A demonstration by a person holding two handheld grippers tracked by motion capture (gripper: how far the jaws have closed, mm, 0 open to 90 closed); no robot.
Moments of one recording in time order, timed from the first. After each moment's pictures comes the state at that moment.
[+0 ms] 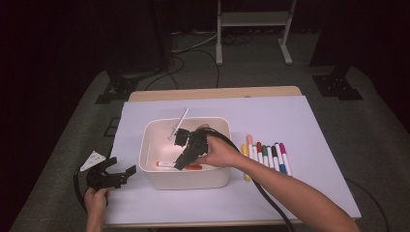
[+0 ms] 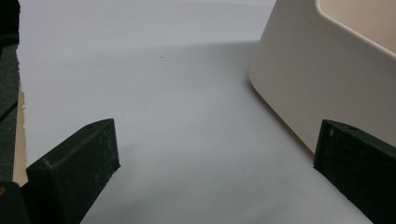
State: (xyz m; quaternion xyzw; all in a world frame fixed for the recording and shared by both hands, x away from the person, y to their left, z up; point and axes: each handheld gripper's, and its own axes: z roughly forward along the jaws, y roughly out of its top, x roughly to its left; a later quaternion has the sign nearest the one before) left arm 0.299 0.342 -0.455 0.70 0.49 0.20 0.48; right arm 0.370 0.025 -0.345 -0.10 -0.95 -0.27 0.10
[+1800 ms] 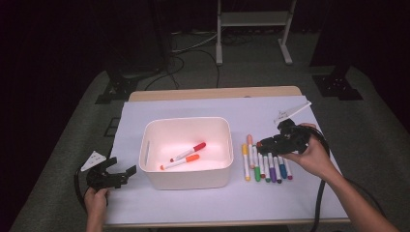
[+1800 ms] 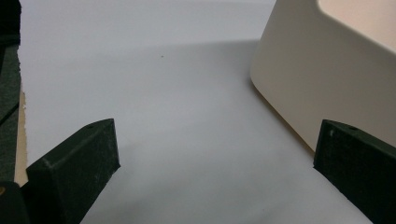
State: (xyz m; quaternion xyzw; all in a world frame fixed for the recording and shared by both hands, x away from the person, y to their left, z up) left arm 0.299 0.341 -0.455 0.70 0.49 0.20 0.48; right arm 0.352 -0.231 -0.331 -0.31 -0.88 -0.37 -0.01
